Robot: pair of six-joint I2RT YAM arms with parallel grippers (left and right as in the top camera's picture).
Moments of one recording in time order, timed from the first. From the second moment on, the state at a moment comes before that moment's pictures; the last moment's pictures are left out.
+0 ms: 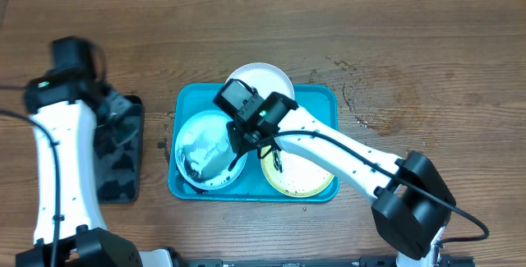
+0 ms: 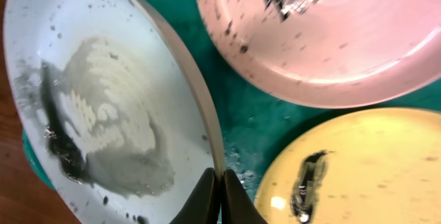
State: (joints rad) left arm 0.32 1.53 1.43 -1.21 -0.12 -0.62; right arm 0.89 1.96 1.63 -0.93 0.02 0.59
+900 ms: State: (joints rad) left arm 0.50 1.53 1.43 -1.21 -0.01 -0.60; right arm 1.24 1.96 1.89 -1.00 1.06 0.12
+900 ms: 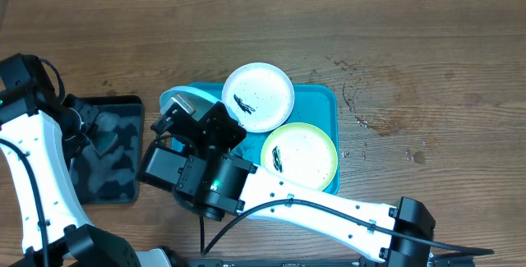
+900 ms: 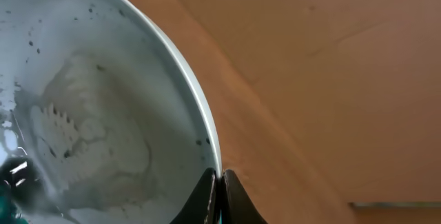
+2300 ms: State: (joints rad) left arm 0.50 1.53 1.43 -1.21 -0.01 -0.59; right arm 1.15 1.96 1.89 -1.05 0.80 0.25
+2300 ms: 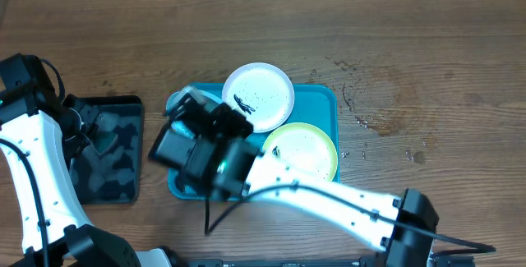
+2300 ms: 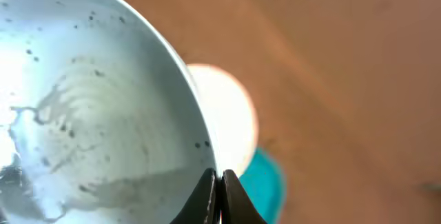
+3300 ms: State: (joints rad) left arm 0.38 1.53 1.33 -1.09 0.18 -0.47; right arm -0.29 1.93 1.57 -0.97 -0.26 0.32
